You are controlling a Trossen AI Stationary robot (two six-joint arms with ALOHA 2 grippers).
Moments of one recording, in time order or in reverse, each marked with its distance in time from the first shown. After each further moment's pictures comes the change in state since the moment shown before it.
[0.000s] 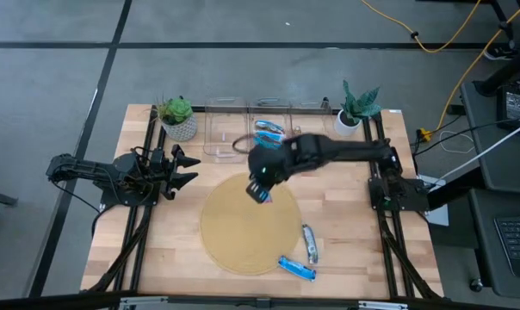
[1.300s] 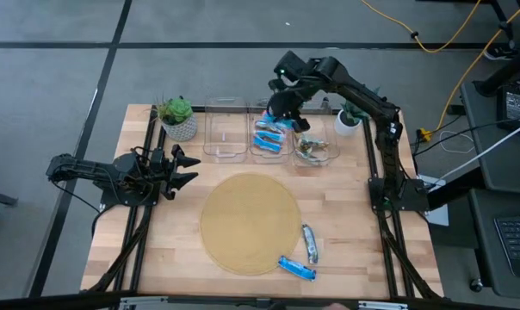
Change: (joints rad) left arm 0.000 0.000 0.000 0.000 -0.003 0.000; right arm -0.591 -0.003 0.054 -0.106 -0.460 -1.652
